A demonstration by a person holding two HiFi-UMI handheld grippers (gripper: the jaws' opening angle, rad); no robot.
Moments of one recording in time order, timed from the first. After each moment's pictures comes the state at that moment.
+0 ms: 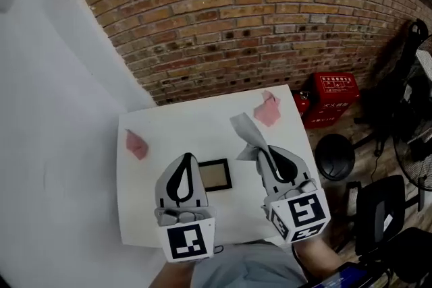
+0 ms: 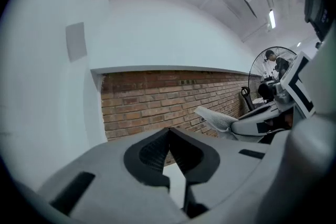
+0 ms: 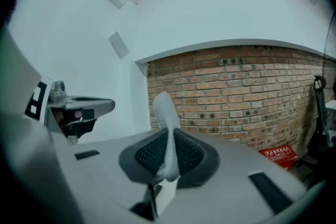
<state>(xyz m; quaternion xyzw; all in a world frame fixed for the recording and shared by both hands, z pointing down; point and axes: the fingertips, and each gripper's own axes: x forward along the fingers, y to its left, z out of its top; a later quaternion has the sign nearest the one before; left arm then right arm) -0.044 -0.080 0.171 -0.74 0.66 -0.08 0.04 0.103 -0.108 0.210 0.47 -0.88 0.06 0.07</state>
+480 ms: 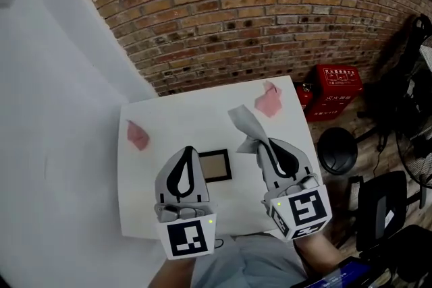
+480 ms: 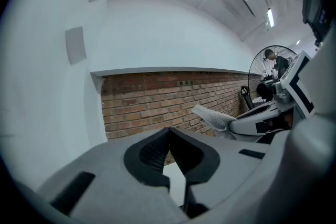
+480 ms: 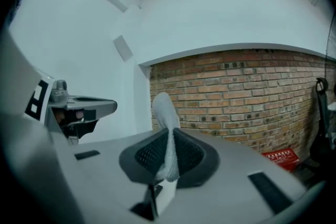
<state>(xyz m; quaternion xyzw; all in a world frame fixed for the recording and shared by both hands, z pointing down) -0.036 -0.070 0.170 -0.74 0.67 -0.08 0.04 0.104 -0.099 0.205 0.46 -0.88 0.04 0.06</state>
